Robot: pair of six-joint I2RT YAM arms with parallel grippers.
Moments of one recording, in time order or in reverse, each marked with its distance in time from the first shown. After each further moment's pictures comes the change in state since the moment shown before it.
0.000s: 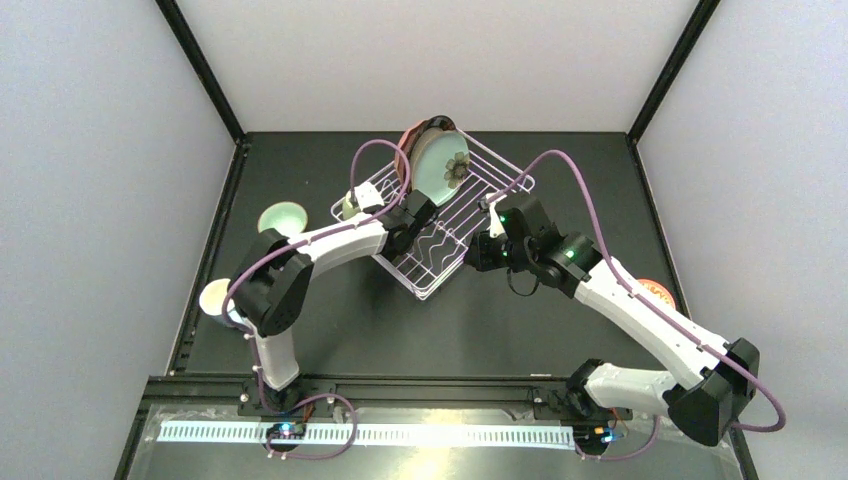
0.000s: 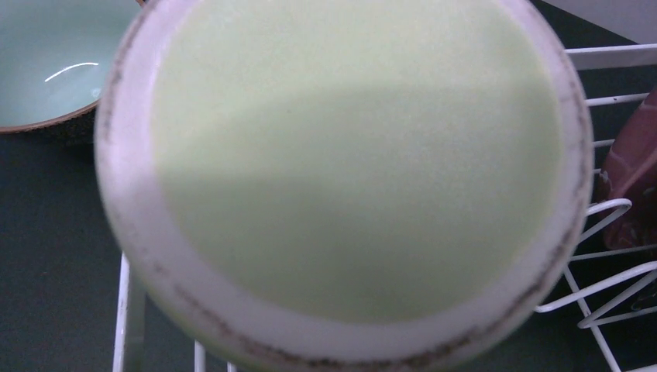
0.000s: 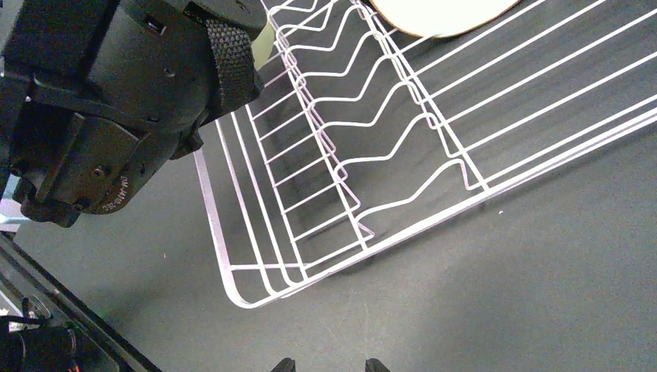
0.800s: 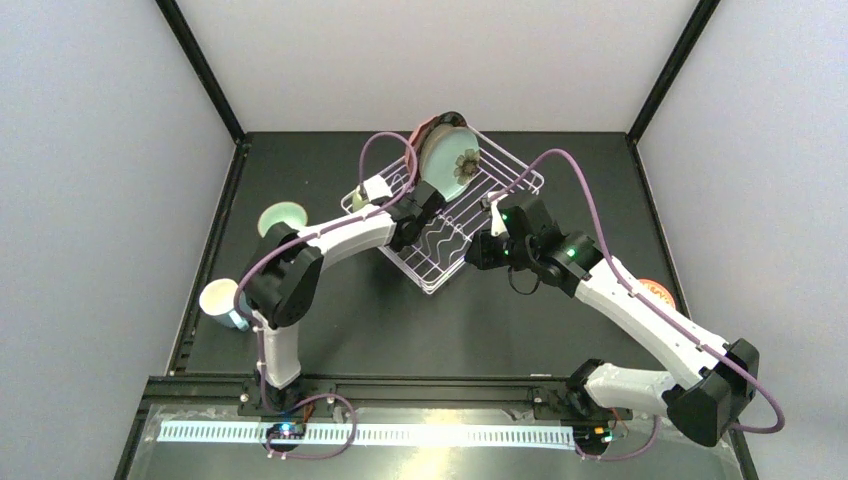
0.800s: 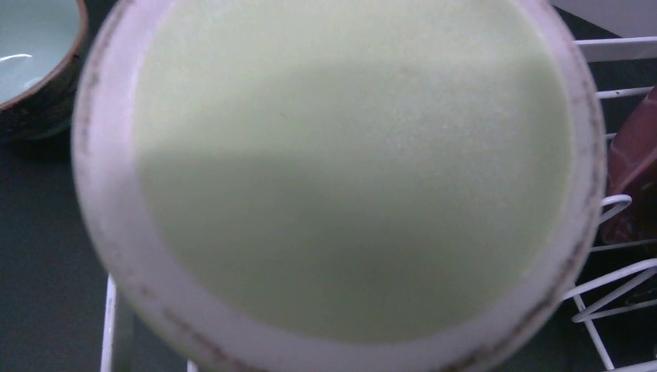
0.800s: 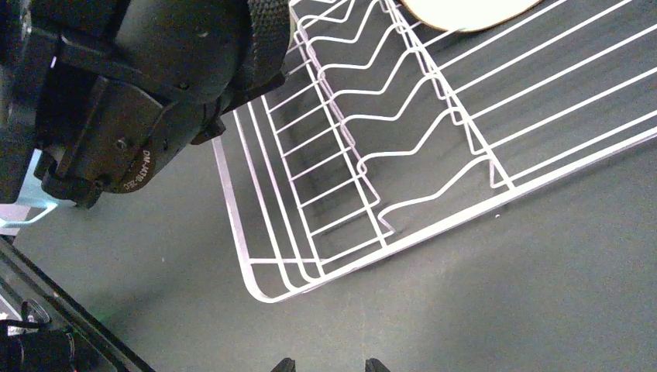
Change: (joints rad) left arm 0.000 0.071 0.109 -0.017 0.039 0.018; right arm -0.018 0.000 -0.004 0.009 -0.011 -0.007
